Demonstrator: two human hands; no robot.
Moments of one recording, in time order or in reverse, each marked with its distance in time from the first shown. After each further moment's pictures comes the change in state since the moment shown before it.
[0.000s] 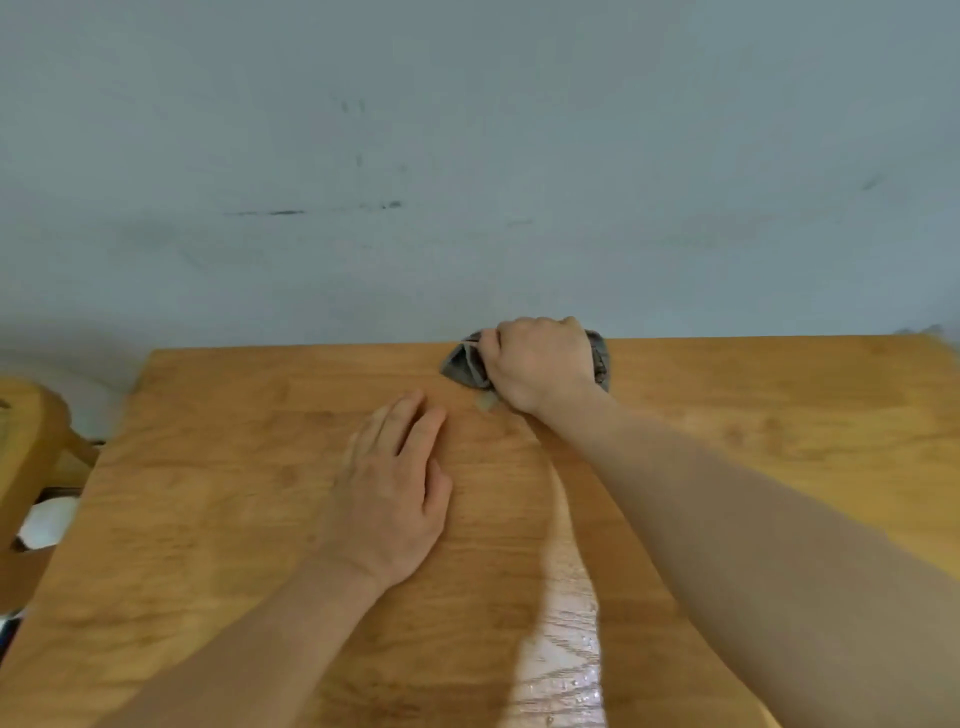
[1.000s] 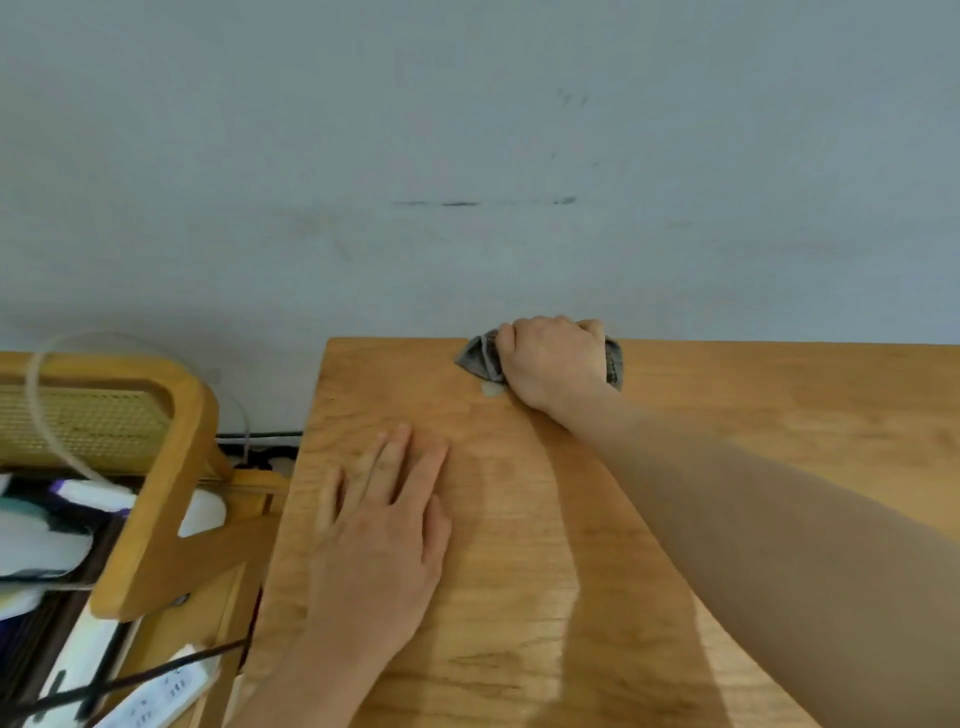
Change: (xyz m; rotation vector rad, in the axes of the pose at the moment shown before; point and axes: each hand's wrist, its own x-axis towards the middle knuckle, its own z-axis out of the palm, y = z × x) left_hand -0.075 -0.162 -0.050 0.060 -0.019 -0.123; right_hand 0.031 -0.174 0.017 0.021 -0.013 0.082
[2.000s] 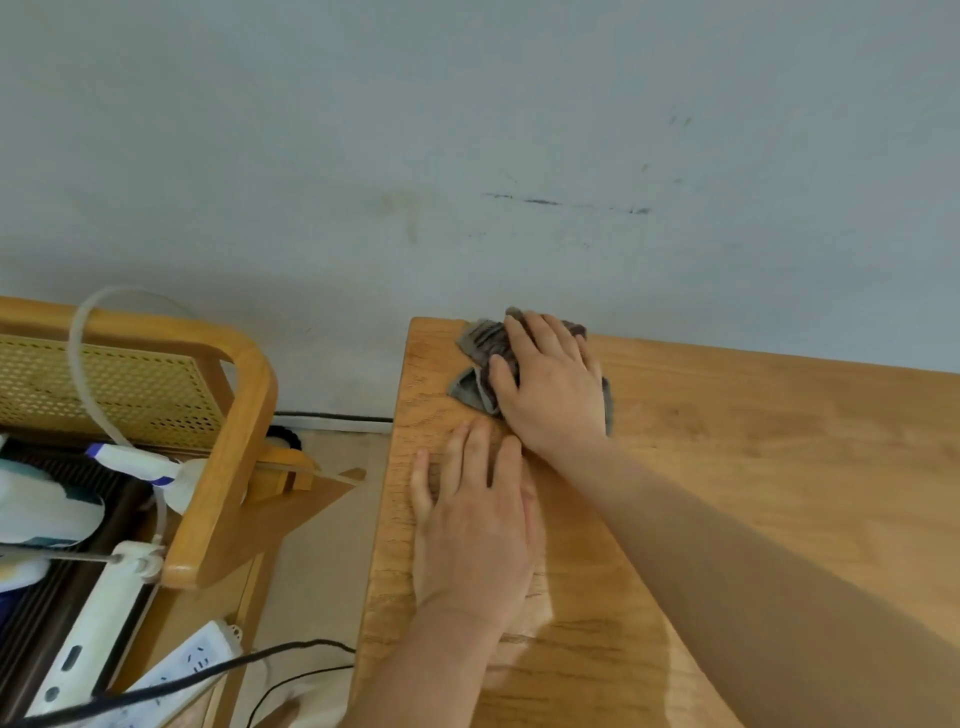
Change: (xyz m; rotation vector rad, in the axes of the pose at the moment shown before) left_hand -0.003 -0.006 0.005 -0.164 0.095 -0.011; right_hand -0.047 -0.084 0.013 0.104 0.050 -0.002
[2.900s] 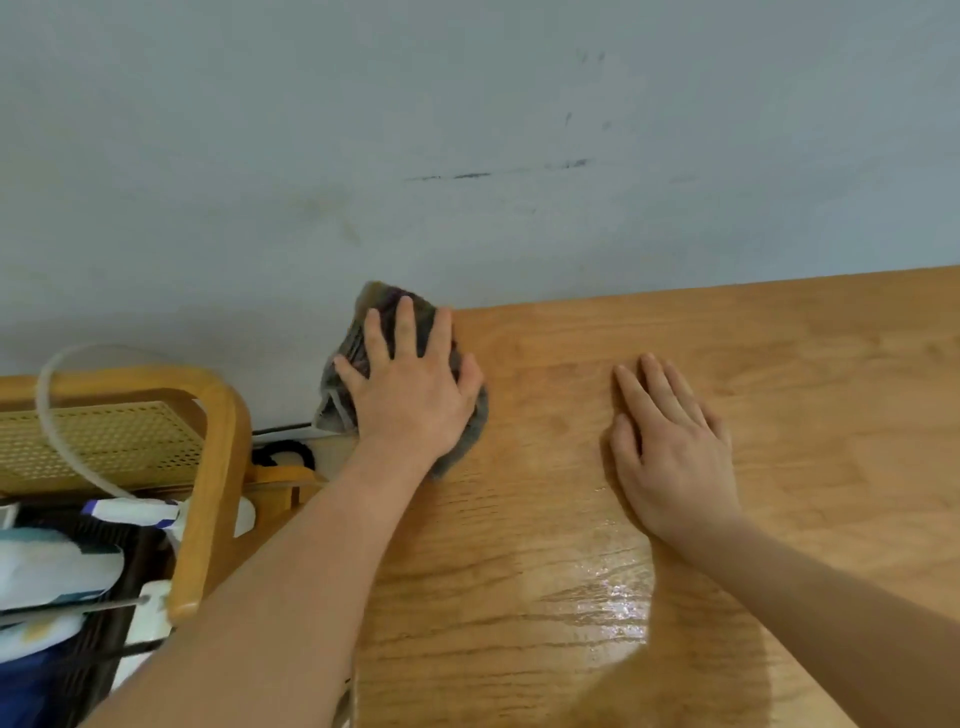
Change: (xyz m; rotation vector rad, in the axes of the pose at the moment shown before) left_hand 0.116 -0.021 -0.009 0.201 -0.231 -0.023; right_hand -0.106 0.092 -0.022 -0.003 0.053 0.259
